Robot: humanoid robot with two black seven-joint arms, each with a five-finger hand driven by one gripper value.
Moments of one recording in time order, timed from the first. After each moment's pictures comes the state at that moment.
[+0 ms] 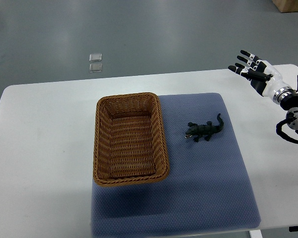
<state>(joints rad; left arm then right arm) -0.08 0.00 -0.04 -0.14 0.06 0.12 0.01 0.79 -0.45 0.44 0.68 -0.03 0.14 0.33</state>
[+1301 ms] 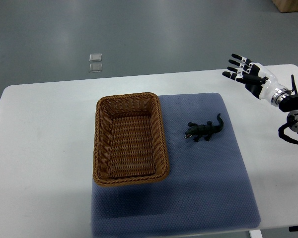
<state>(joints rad) -0.08 0.00 -0.04 -0.14 0.06 0.12 0.01 0.79 -0.46 0.42 0.68 -0.10 0.24 0.33</state>
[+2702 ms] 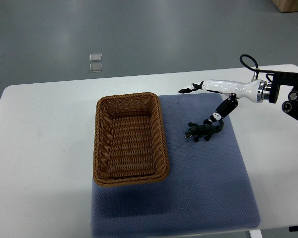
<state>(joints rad) -0.08 0.00 -0.04 -0.14 0.06 0.12 0.01 0.90 -0.56 0.41 0.94 -1.51 0.30 0.61</state>
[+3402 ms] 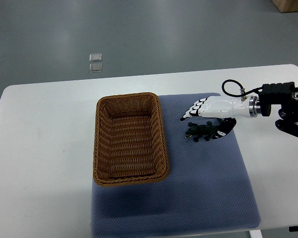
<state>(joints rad) -0.08 0.00 -0.04 -0.14 0.06 0.12 0.01 1.05 -0.55 -0.04 0.94 -1.64 -0.05 0.61</state>
